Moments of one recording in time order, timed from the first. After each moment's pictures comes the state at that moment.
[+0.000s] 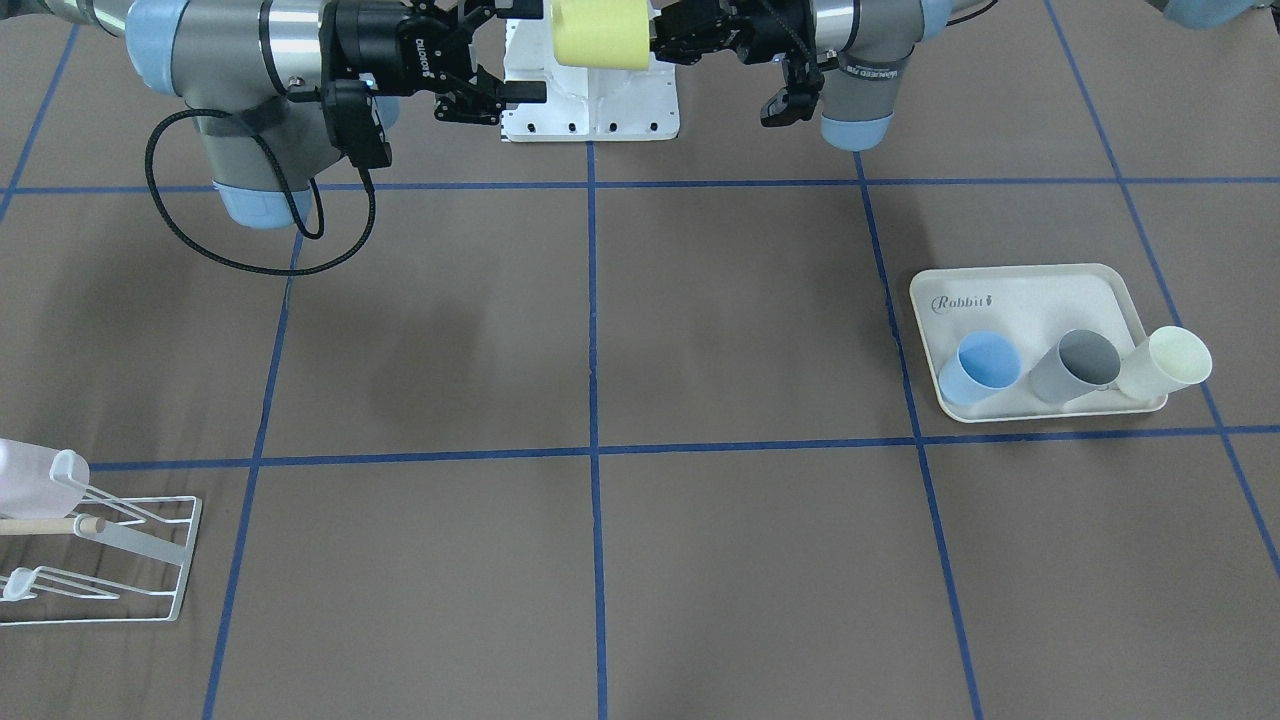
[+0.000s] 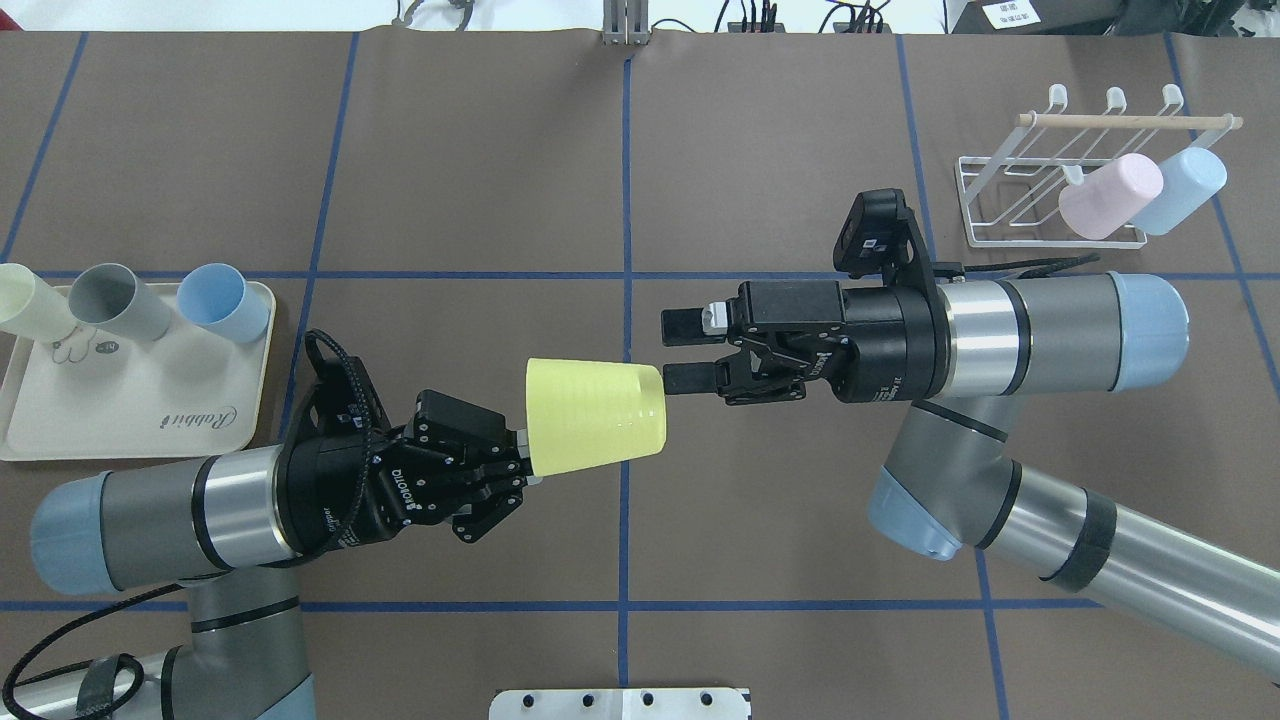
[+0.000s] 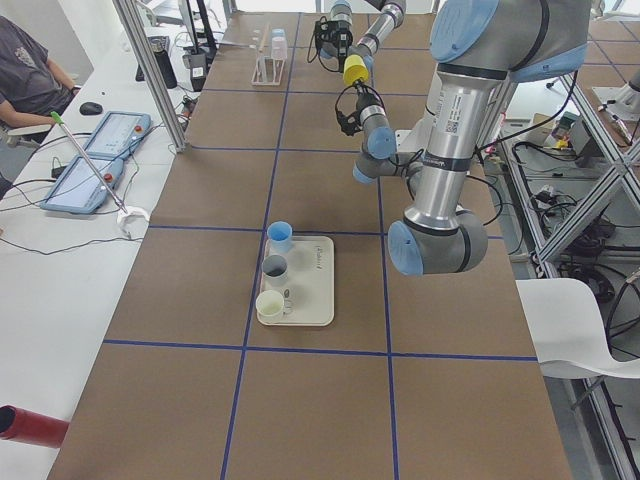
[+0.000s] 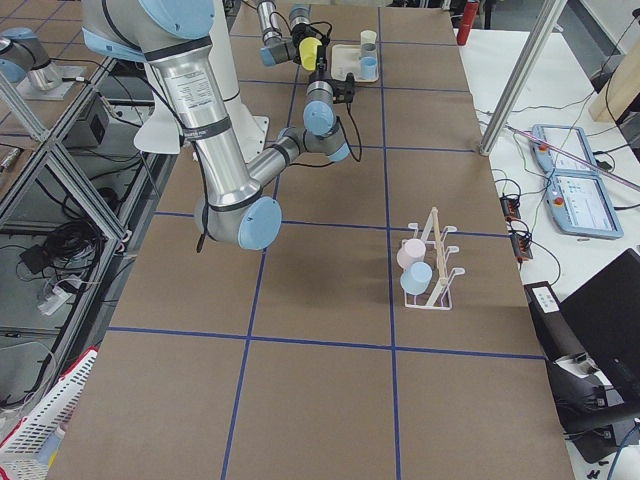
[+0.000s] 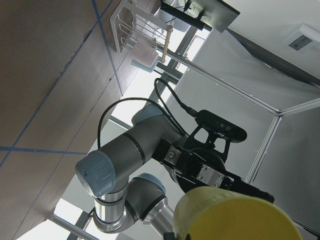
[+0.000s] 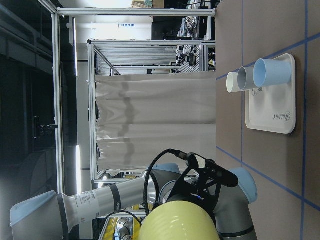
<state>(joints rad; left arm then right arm) -0.32 -1.92 -1.75 -3.40 -1.60 -2.28 0.59 -1.10 1.64 0.29 2.02 1.99</state>
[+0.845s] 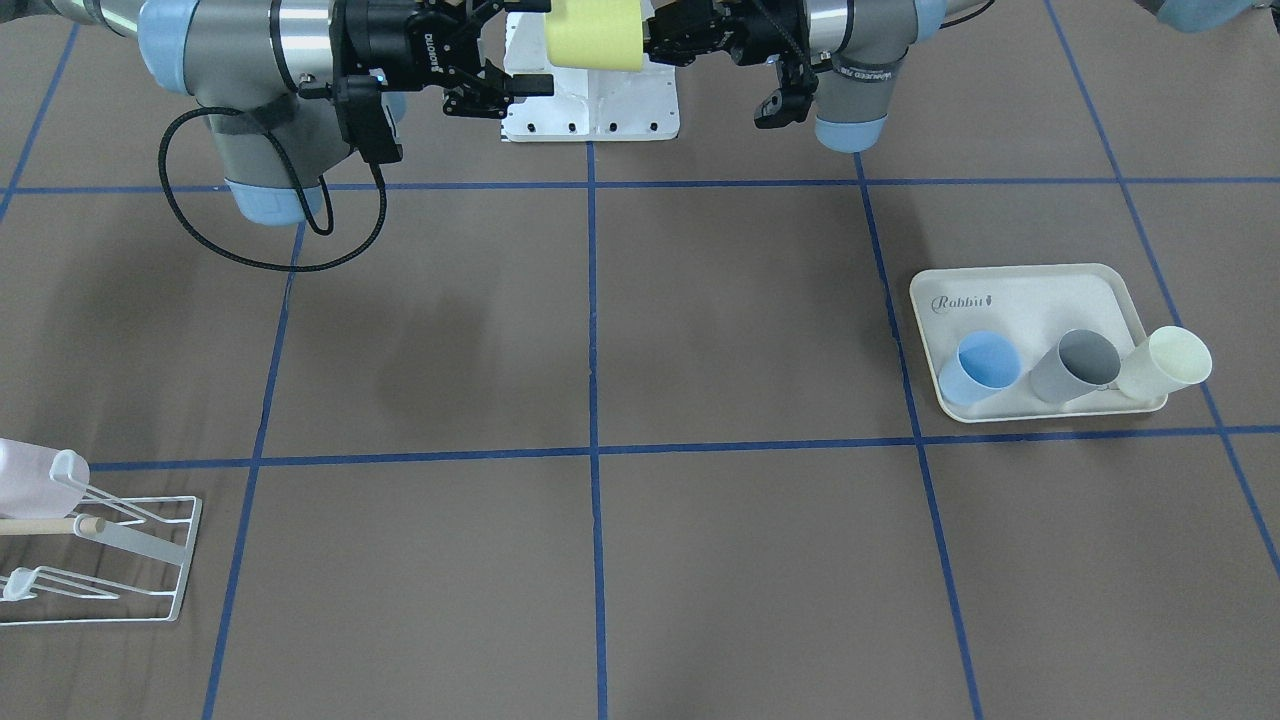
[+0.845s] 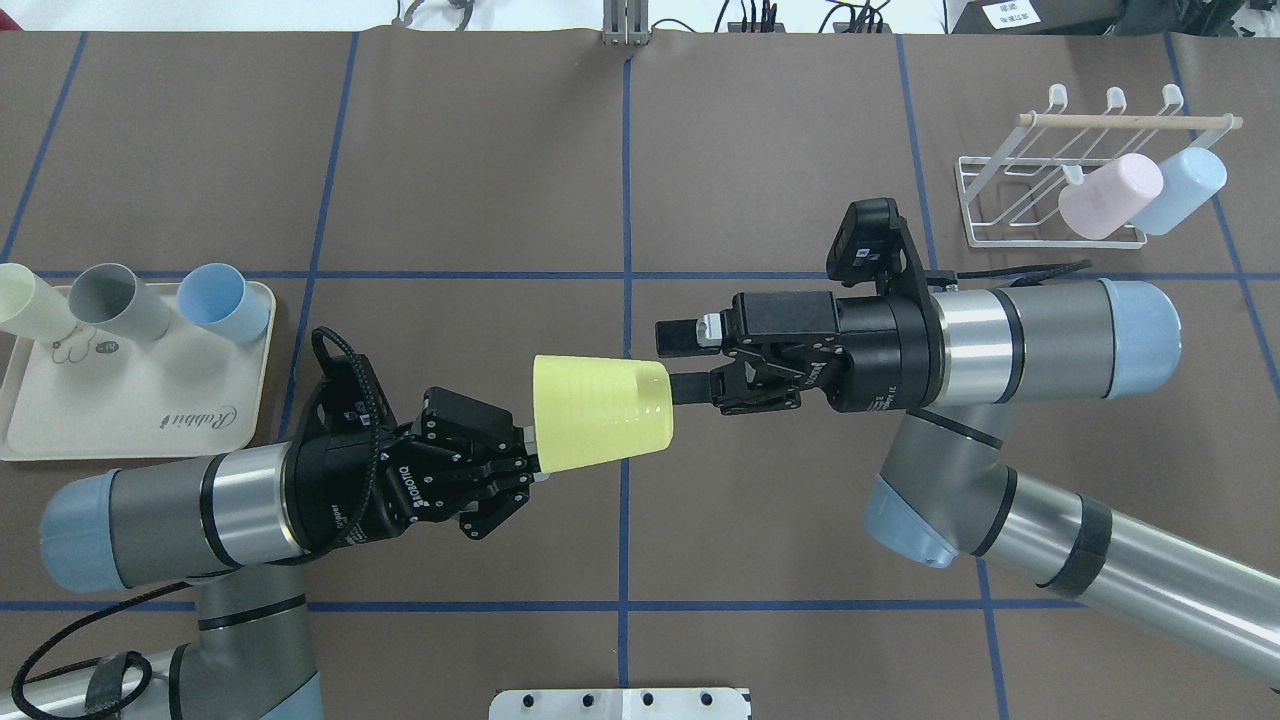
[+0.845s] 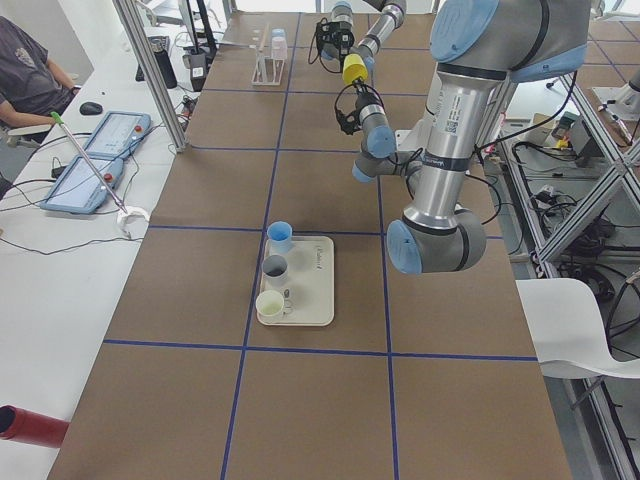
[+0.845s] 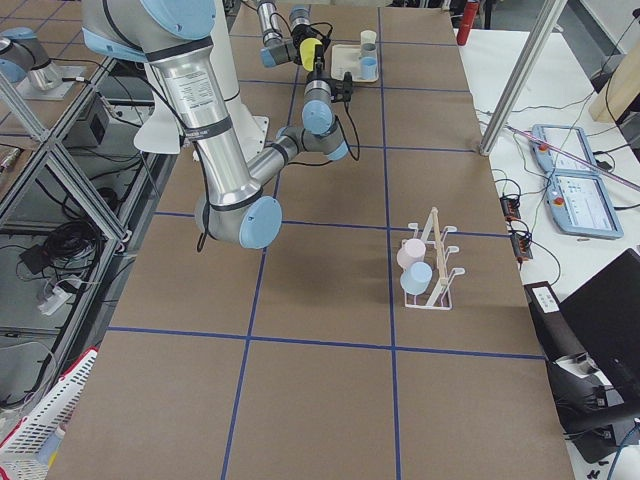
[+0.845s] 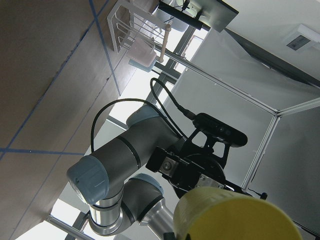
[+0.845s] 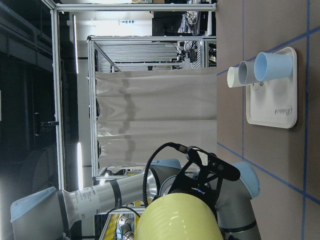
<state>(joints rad) -0.32 -1.93 -1.74 -3.40 -1.60 -2.28 0.57 -1.10 1.64 0.29 2.02 1.99</state>
